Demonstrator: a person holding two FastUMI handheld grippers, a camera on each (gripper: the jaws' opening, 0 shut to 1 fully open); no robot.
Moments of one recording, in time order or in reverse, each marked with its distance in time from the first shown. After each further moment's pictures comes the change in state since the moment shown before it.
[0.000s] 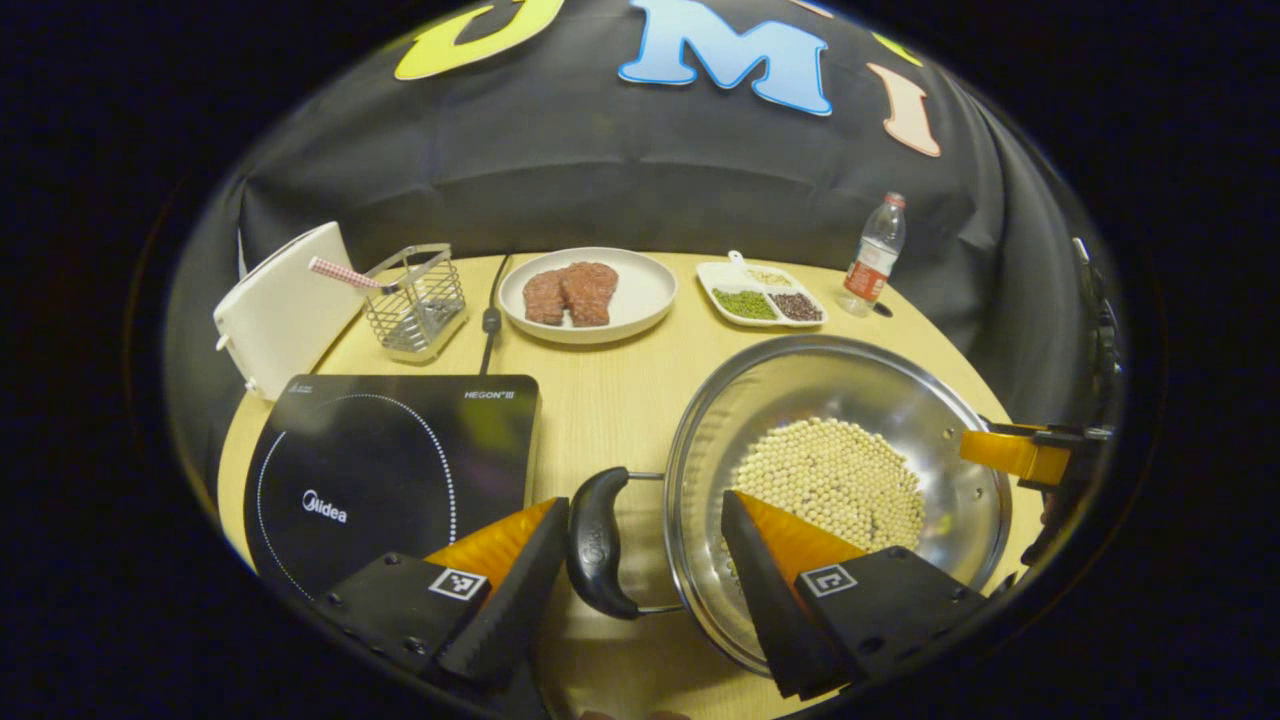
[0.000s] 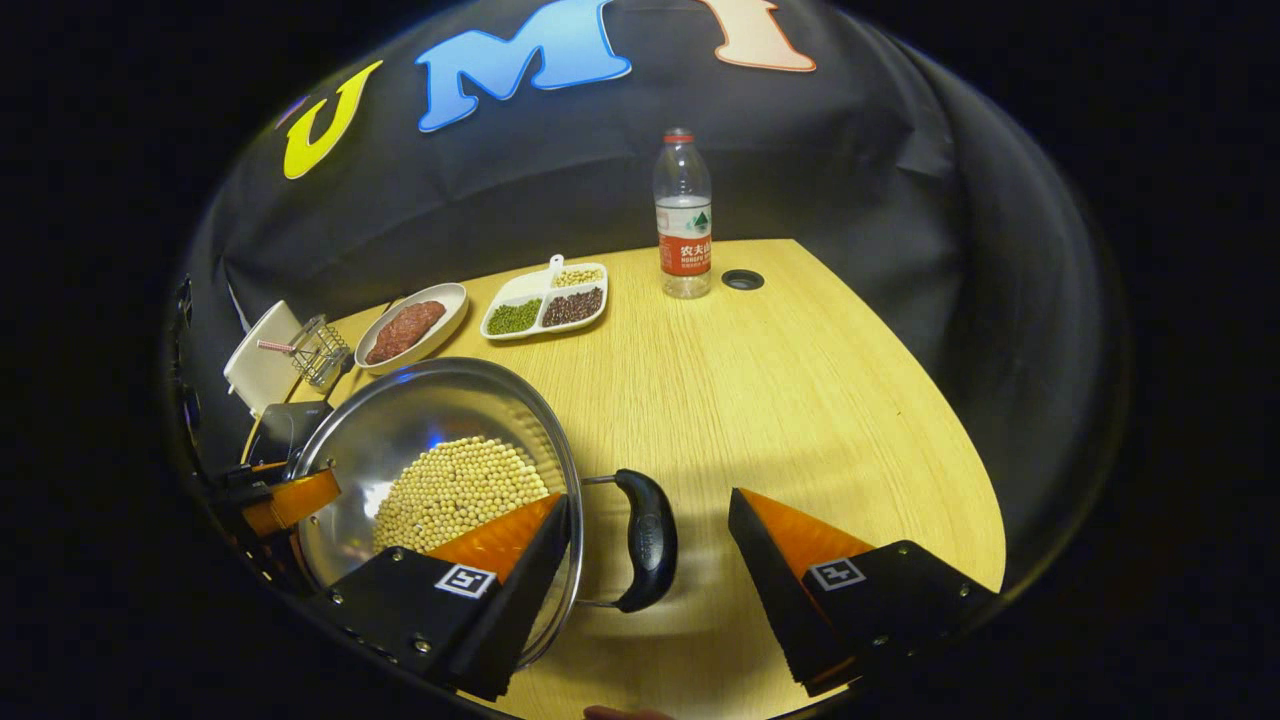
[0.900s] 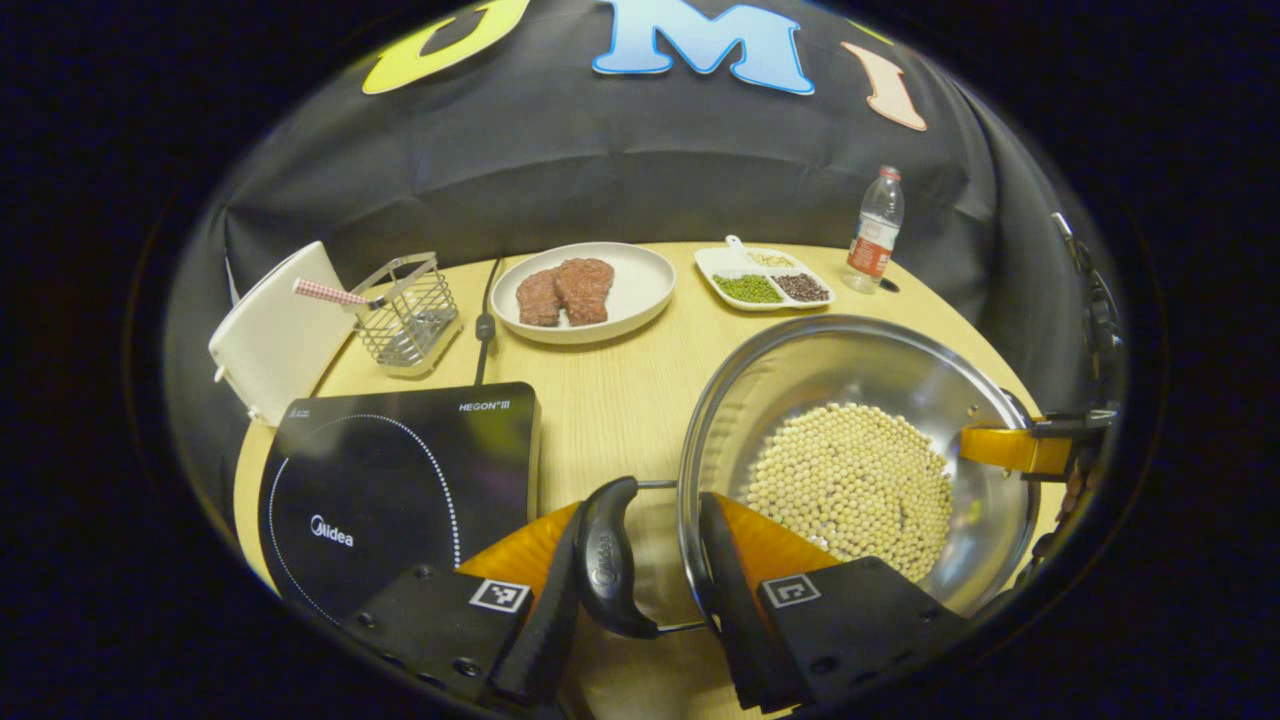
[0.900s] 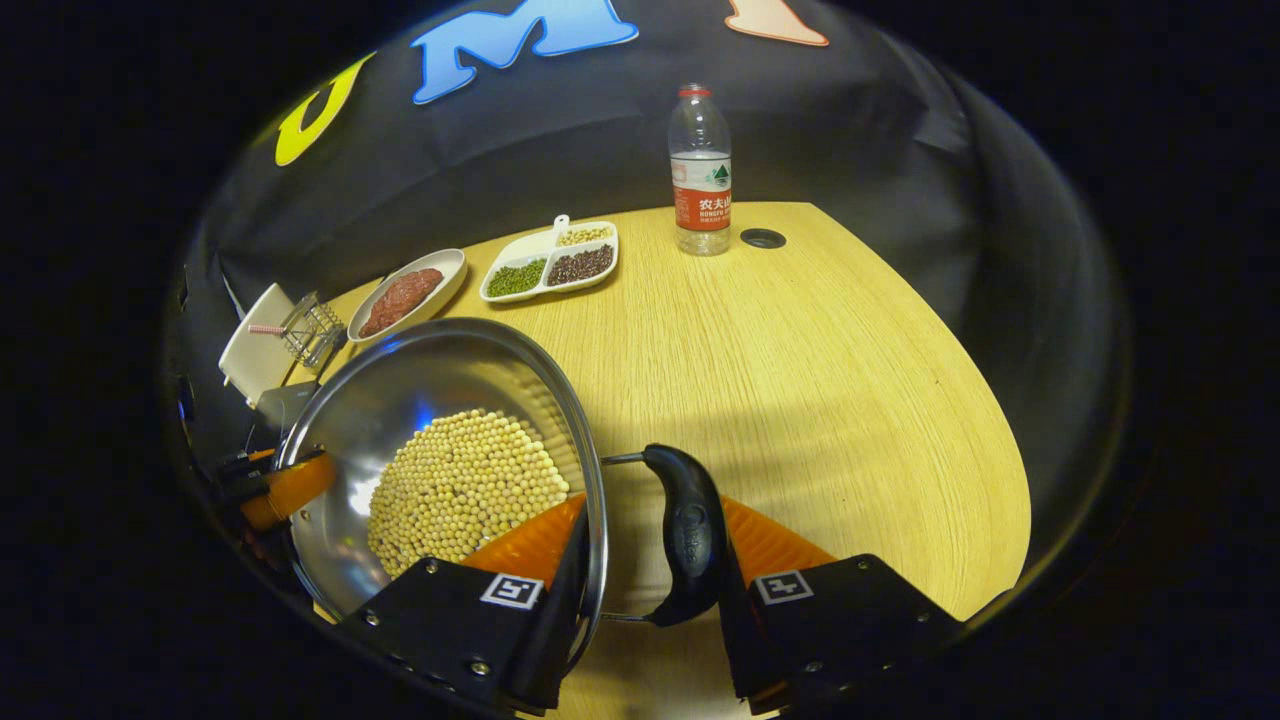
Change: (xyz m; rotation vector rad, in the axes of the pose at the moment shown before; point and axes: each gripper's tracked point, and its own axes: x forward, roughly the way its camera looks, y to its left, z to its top) left arm 0.012 0.008 -0.001 0.071 0.021 0.019; right arm 0.010 0.010 -0.023 0.017 0.094 0.009
